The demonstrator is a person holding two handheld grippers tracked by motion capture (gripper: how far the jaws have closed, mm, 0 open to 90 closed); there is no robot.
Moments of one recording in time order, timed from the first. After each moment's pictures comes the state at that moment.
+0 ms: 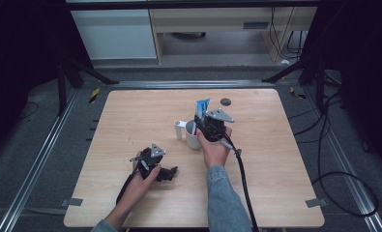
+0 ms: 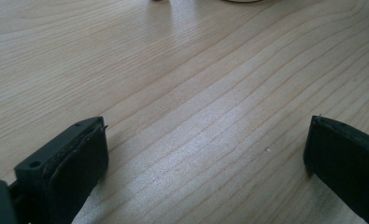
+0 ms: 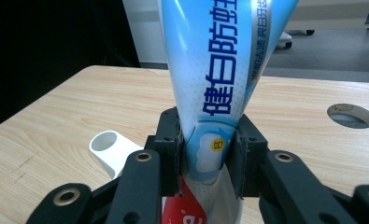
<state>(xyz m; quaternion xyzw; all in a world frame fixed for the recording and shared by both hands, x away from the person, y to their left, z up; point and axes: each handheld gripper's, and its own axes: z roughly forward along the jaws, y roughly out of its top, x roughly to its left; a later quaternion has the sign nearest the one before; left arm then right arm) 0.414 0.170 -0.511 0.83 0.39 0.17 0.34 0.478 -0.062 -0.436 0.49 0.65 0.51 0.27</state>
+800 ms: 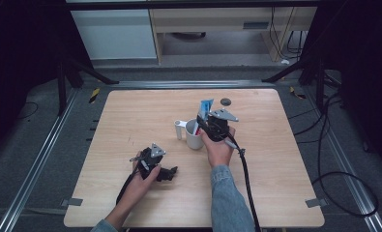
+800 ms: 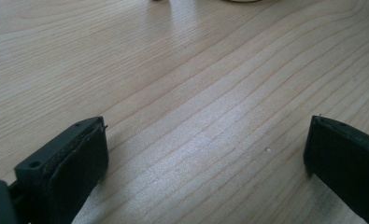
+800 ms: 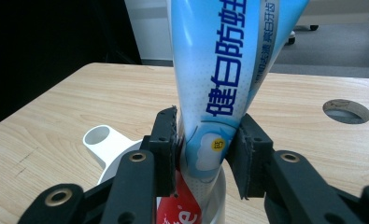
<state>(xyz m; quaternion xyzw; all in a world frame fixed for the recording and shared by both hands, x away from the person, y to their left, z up) 0.414 0.170 -0.511 0.83 0.39 0.17 0.34 0.479 -0.073 -0.436 0.49 0.66 0.51 0.26</state>
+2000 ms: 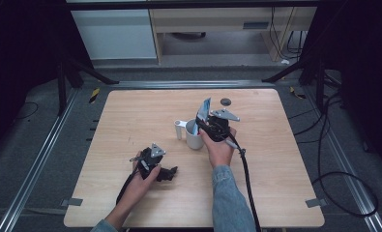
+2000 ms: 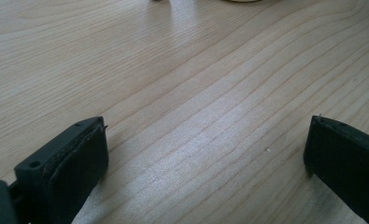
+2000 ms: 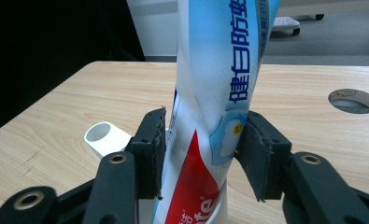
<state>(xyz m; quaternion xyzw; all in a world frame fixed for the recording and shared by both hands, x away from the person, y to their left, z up) 0.414 0.170 -0.511 0.83 0.39 0.17 0.34 0.480 -0.075 -0.438 0.50 0.65 0.52 0.24</state>
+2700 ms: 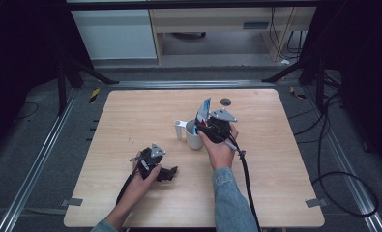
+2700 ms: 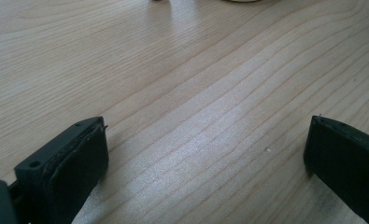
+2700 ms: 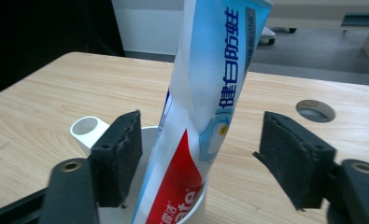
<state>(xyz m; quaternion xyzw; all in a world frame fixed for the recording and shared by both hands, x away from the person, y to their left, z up) 0.414 0.170 -0.511 0.83 0.39 0.17 0.34 0.470 -0.072 -0.428 0.49 0.67 0.48 0.29</state>
